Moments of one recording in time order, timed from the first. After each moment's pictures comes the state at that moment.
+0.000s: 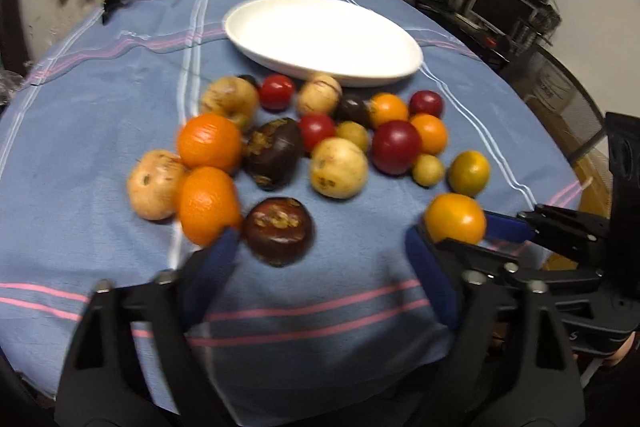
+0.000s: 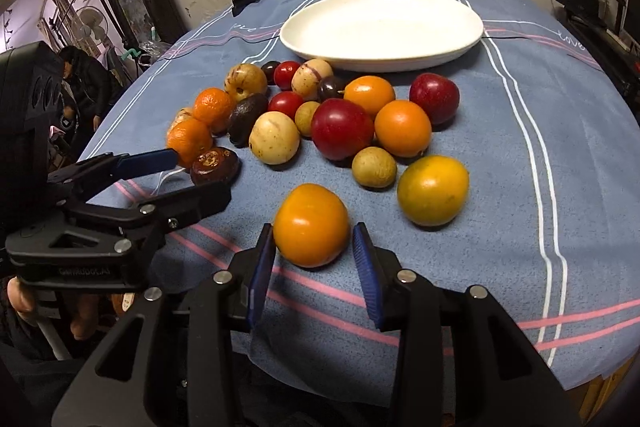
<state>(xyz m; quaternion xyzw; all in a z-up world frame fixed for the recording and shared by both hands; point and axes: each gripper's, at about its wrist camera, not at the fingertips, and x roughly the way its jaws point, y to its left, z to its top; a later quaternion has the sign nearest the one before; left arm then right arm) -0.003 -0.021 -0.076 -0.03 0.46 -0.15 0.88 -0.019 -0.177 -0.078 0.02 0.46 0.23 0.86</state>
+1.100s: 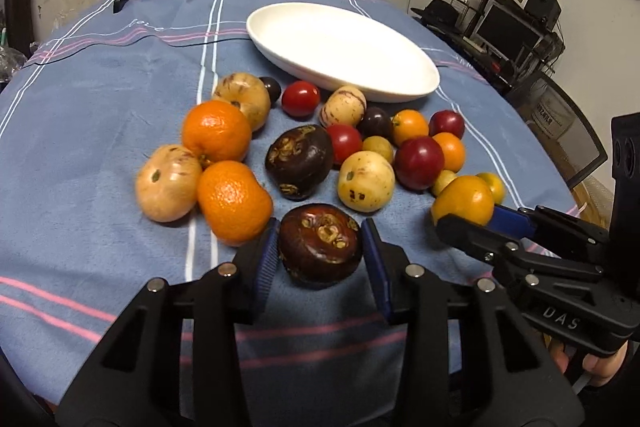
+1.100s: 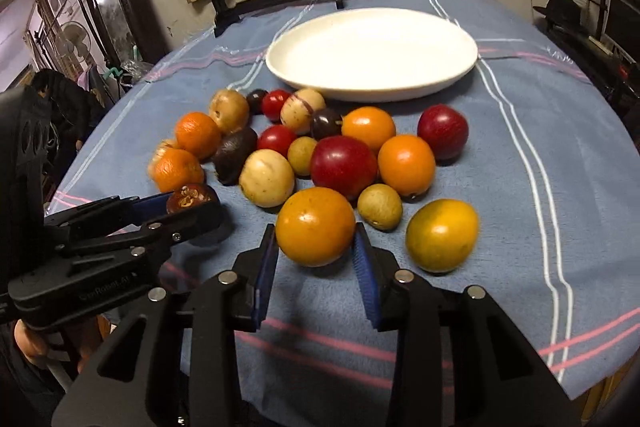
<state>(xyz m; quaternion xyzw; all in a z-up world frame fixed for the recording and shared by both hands) 0.001 0.003 -0.082 -0.06 0.43 -0.13 0.89 -0.003 -0.163 -0.069 0.03 0.42 0.19 0.88</state>
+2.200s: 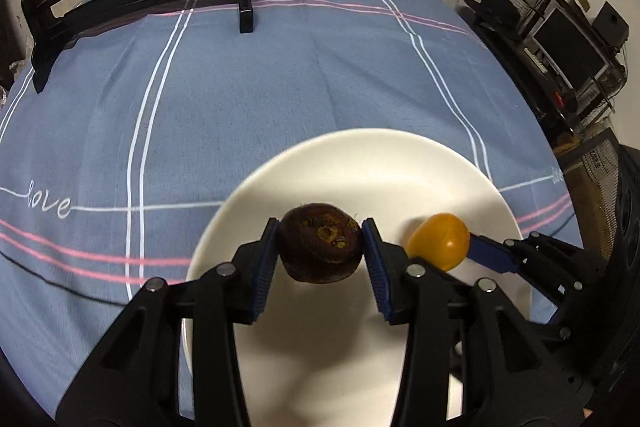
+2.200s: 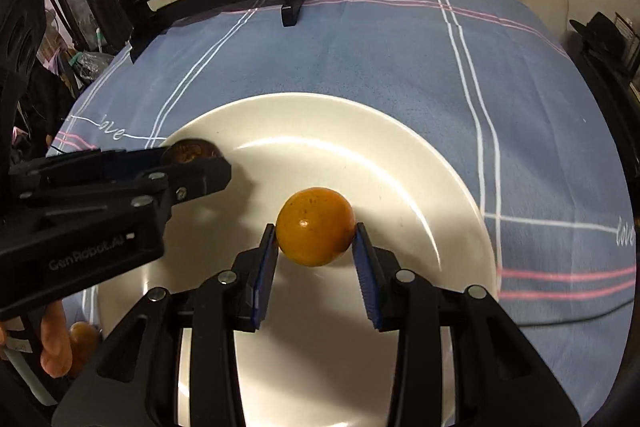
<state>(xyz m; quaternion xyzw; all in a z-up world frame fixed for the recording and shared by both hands) 0.341 -0.036 -0.063 -0.06 0.51 -0.08 0.86 0.314 -0.153 -0.076 -0.03 0.51 0.19 0.84</state>
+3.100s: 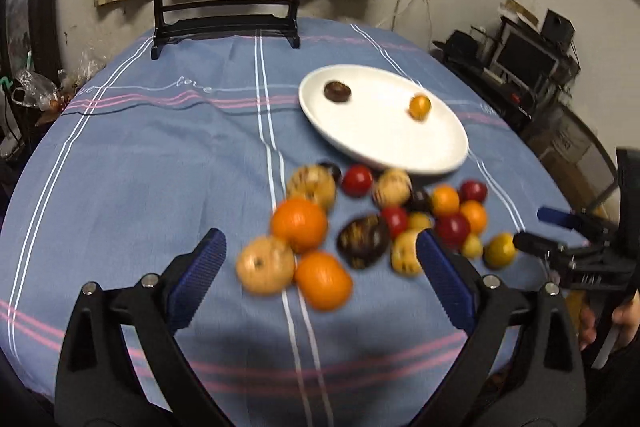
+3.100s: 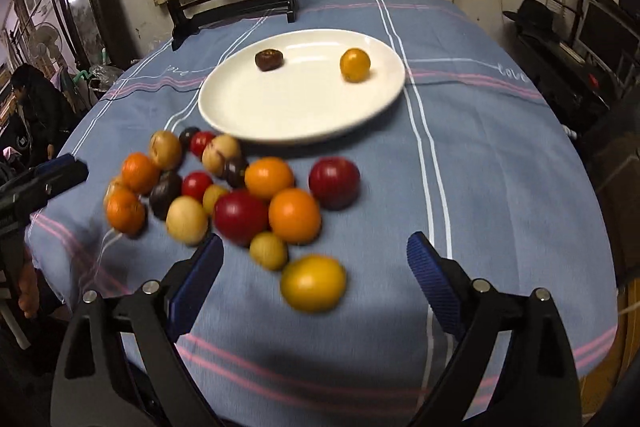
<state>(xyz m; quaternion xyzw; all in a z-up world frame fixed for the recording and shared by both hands) 0.012 0.043 -0.033 -0.04 0.38 -0.09 0.92 0.031 -0.215 -0.047 0.01 0.44 0.14 0.89</state>
